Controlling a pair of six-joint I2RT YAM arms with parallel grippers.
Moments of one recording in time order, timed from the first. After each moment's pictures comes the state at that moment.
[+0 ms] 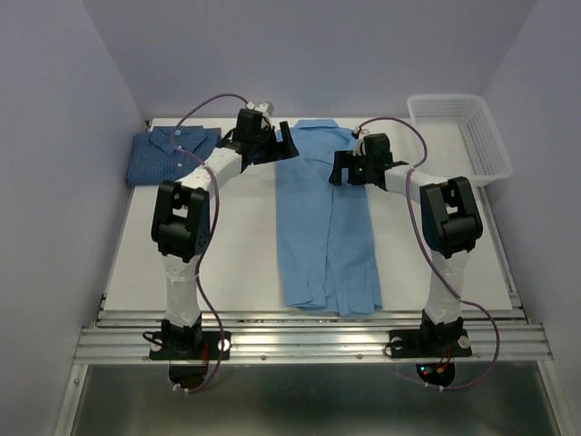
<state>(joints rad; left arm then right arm) -0.33 2.12 1.75 -0.23 0.25 -0.45 0.26 2.07 1.44 -0.05 -0.24 0.19</state>
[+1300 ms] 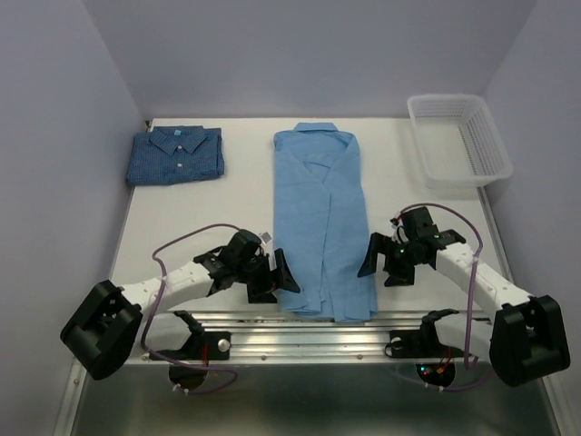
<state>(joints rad) -0.70 1.14 0.45 -0.23 0.41 -0.99 0.26 1.12 0.61 -0.68 -0.42 0.51</state>
